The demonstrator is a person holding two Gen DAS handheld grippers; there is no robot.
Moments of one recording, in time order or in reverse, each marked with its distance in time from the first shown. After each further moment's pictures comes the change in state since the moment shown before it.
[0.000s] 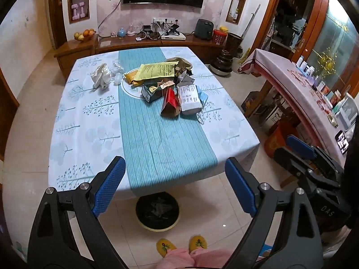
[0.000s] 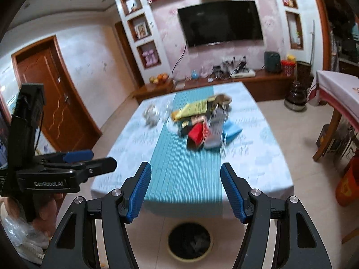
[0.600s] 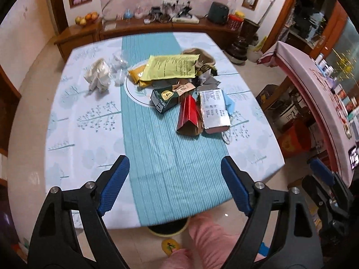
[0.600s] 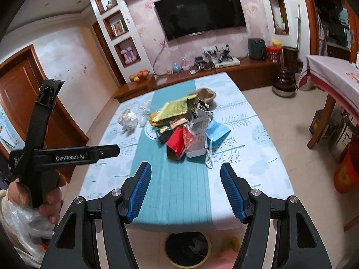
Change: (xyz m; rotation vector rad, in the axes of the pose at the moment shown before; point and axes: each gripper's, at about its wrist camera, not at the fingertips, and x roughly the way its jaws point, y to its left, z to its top) left arm 0.133 0.039 0.093 -0.048 0.145 0.066; right arm 0.088 -0.041 0.040 0.095 0.085 -0.070
